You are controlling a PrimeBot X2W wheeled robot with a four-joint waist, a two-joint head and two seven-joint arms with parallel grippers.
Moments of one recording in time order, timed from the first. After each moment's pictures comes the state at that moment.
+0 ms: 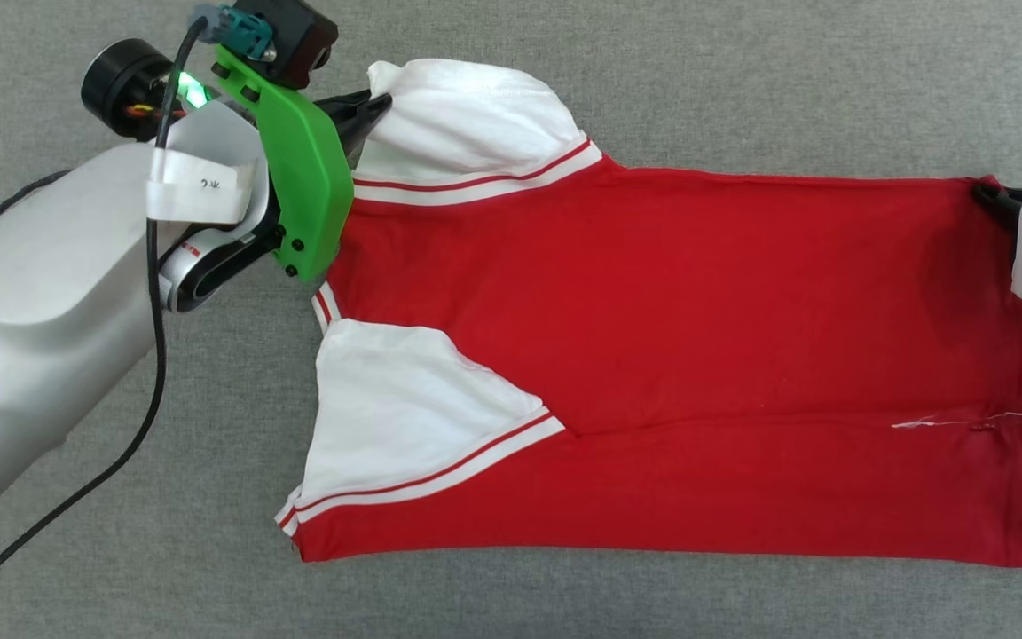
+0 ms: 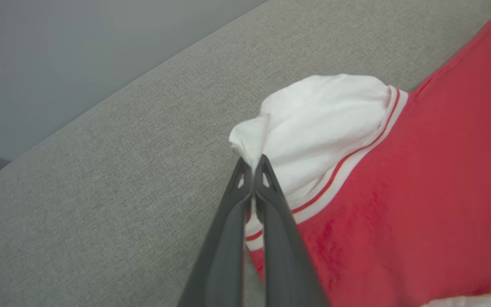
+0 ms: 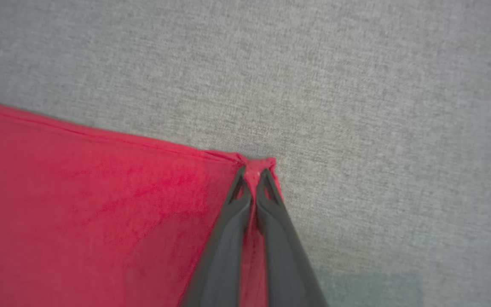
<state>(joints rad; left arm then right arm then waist) -1.26 0.67 -1.25 0.33 -1.05 -0.09 0.20 -0.80 -0.63 0.45 0.51 0.74 0.13 0.56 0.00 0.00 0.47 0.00</state>
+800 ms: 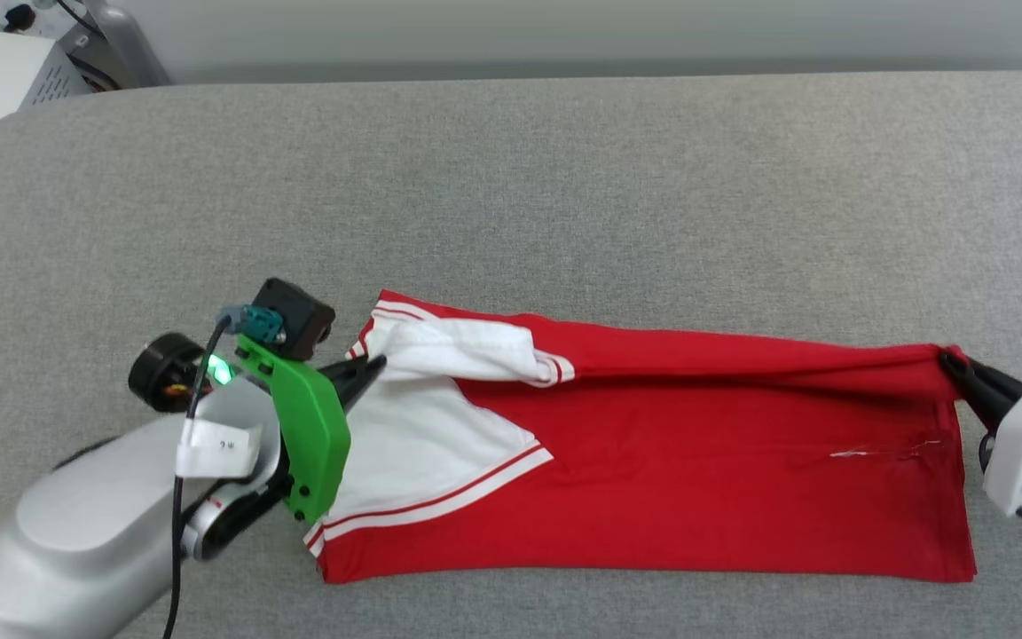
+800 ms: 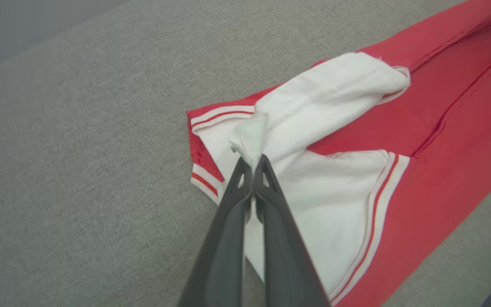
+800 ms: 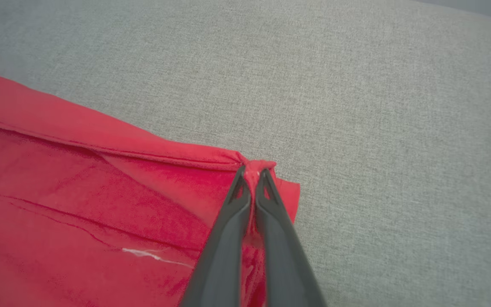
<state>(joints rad) -0.86 0.75 -1.27 0.19 -1.07 0.01 0.08 -0.39 -0.71 0.50 0.36 0.82 0.13 0.14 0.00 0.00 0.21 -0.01</state>
